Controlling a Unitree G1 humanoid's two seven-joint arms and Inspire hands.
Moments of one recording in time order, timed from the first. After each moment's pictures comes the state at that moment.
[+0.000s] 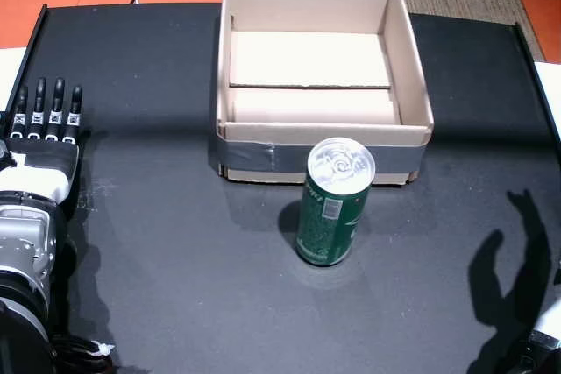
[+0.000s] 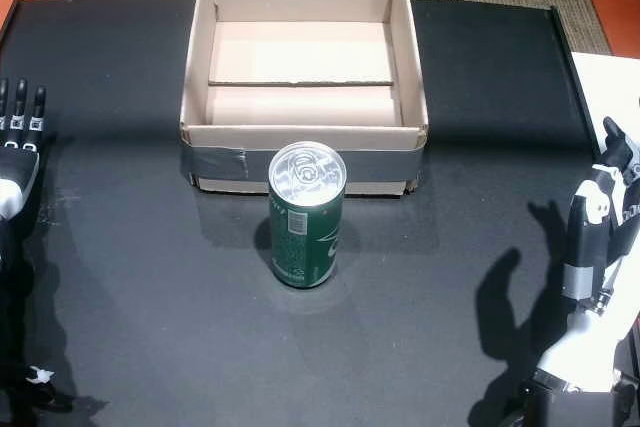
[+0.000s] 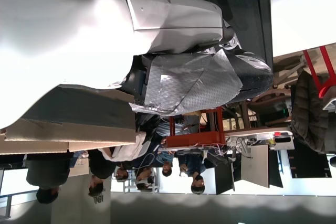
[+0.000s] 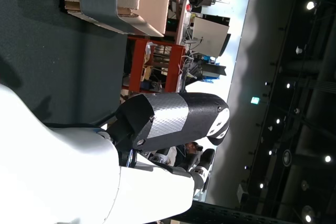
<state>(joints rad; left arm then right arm) -0.88 0.20 0.91 1.33 -0.76 -0.02 -0.22 -0.31 -0.10 -0.22 1.02 -0.25 -1.24 -0.61</state>
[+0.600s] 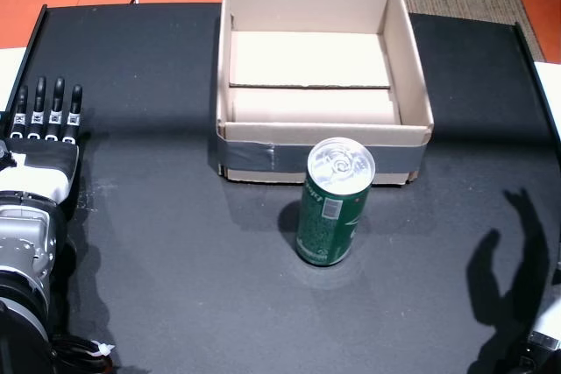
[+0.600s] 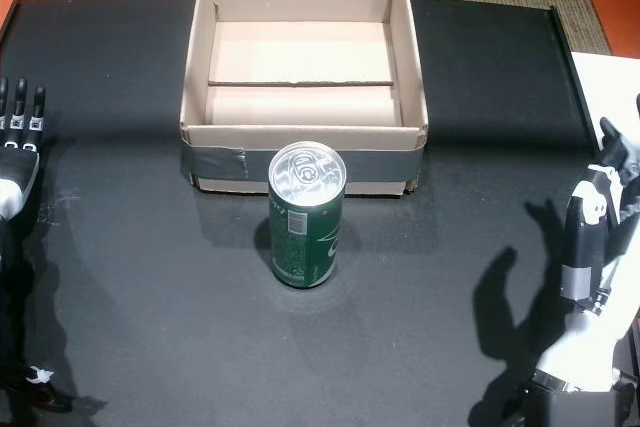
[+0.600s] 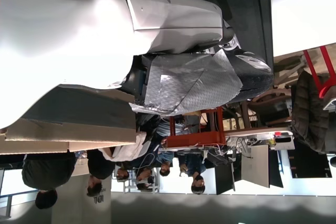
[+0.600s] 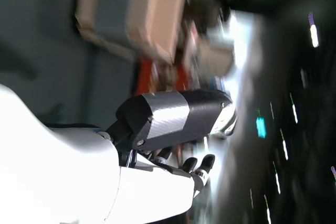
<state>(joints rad) -0.88 0.20 0.91 1.33 -0.76 -0.02 -0.22 -0.30 -0.14 -0.14 1.03 -0.10 -1.18 -0.24</state>
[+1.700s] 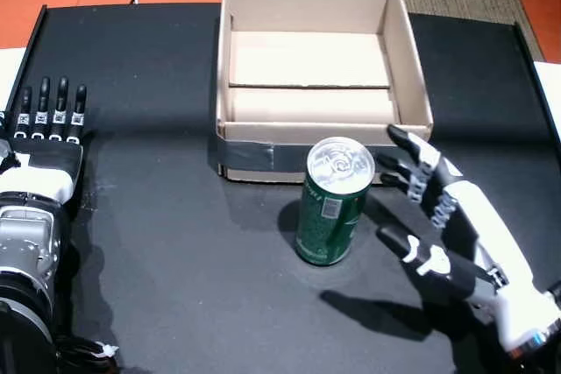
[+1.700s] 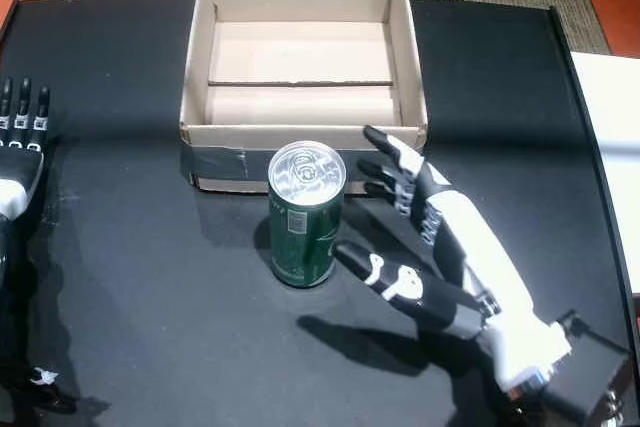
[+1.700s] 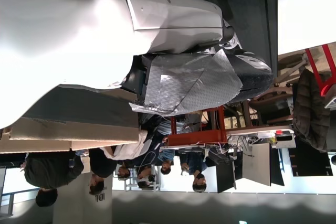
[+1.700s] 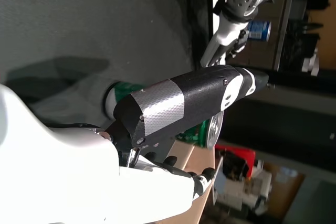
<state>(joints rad) -0.88 0.19 0.91 1.33 -0.76 -0.03 -0.23 -0.33 -0.21 -0.02 0.90 0.15 -0.88 0.61</state>
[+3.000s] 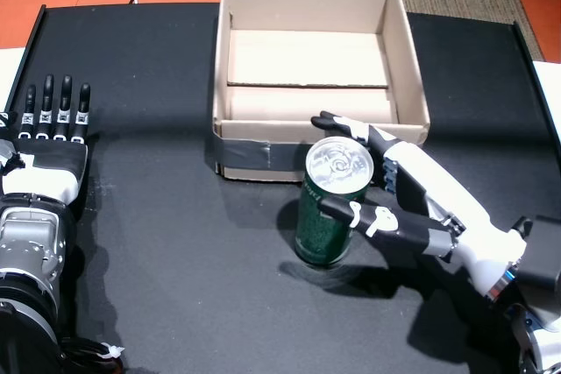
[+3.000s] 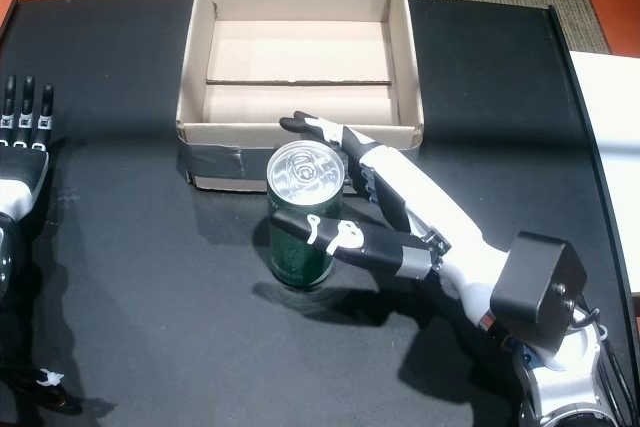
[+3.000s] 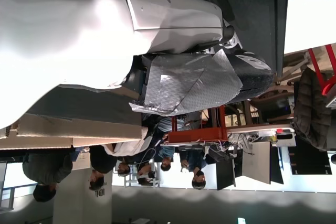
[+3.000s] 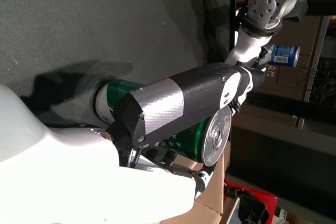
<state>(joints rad) -0.88 0.17 0.92 1.33 -0.78 -0.03 -0.24 -0.56 -0.23 0.00 1.16 0.01 -0.88 0.64</state>
